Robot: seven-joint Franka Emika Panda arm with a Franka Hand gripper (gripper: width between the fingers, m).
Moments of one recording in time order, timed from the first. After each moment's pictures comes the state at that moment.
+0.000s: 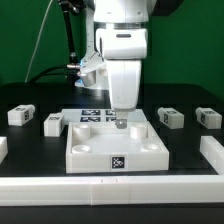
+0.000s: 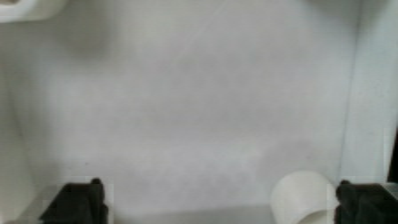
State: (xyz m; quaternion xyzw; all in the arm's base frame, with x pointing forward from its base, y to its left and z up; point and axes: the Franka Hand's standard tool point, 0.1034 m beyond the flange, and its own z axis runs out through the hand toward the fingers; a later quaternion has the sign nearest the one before) arm 0.483 0.001 0.054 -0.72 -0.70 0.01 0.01
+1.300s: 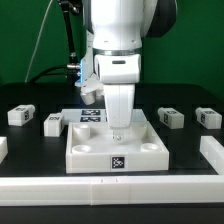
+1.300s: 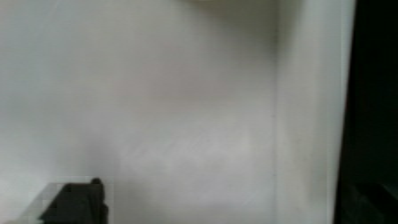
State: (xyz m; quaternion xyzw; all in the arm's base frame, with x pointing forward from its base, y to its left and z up) arm 0.440 0.002 0.011 -0.72 -0.69 0.01 0.03
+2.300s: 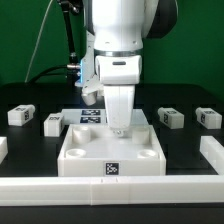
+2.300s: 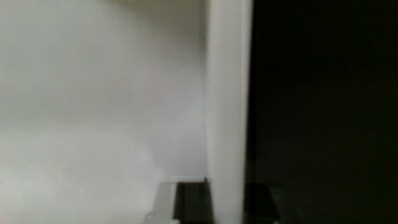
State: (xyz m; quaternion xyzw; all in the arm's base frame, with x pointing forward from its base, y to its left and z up) arm 0.440 0.003 0.011 -0.73 -0.69 0.01 0.03
